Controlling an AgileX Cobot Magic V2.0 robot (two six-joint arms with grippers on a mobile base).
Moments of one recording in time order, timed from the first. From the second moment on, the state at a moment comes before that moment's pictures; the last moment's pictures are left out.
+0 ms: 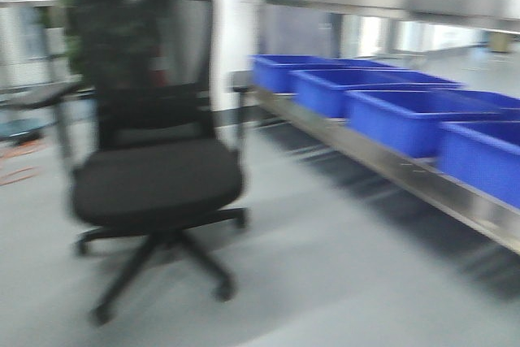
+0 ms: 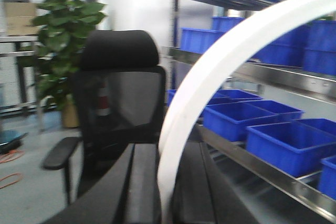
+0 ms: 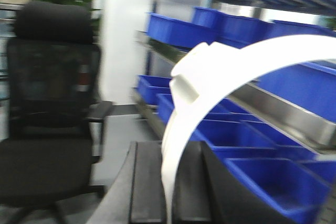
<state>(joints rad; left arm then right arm) -0.02 0.53 -0.71 -0.12 0.18 0.13 -0.20 0.46 -0.74 0.11 0.35 -0.17</state>
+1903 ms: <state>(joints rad) -0.02 0.53 -0.71 -0.12 0.18 0.13 -0.20 0.46 -0.74 0.11 0.35 -0.17</state>
